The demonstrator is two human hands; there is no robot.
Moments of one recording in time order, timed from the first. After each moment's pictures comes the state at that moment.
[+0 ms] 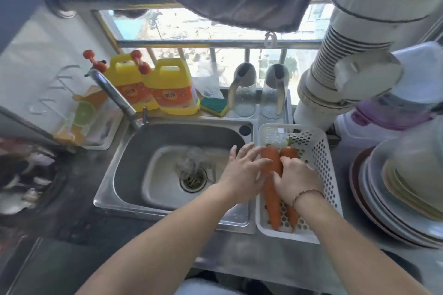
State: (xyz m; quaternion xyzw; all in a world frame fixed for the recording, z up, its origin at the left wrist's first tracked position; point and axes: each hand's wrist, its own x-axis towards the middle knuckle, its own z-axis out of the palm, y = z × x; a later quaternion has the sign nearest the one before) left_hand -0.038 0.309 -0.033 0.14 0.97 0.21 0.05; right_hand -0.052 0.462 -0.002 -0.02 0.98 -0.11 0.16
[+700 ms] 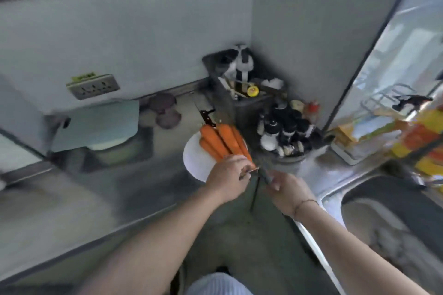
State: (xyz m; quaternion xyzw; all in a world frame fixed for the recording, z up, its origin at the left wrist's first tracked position) left_hand 0.337 -0.131 -0.001 -0.40 0.87 0.26 -0.13; right_hand 0.176 -0.038 0.008 -0.54 0.80 -0.10 0.24
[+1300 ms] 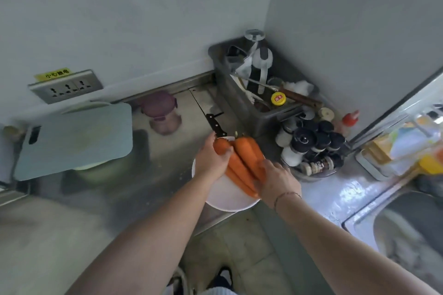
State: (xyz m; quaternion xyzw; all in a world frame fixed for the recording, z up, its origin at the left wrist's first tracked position) left_hand 0.373 -0.296 -0.050 -0.61 0.65 0.42 -0.19; right_hand 0.232 -0.179 -0.017 -0.48 0.85 -0.03 0.22
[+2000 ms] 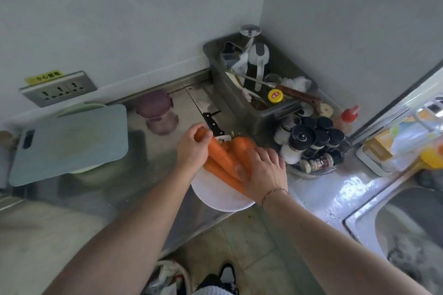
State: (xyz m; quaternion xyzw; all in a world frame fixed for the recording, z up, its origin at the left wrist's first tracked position) left_hand 0.393 -0.318 -0.019 -0.58 0.61 0.45 -0.31; right_hand 0.248 -0.195 -0.018 -0.55 0.82 -0.09 0.12
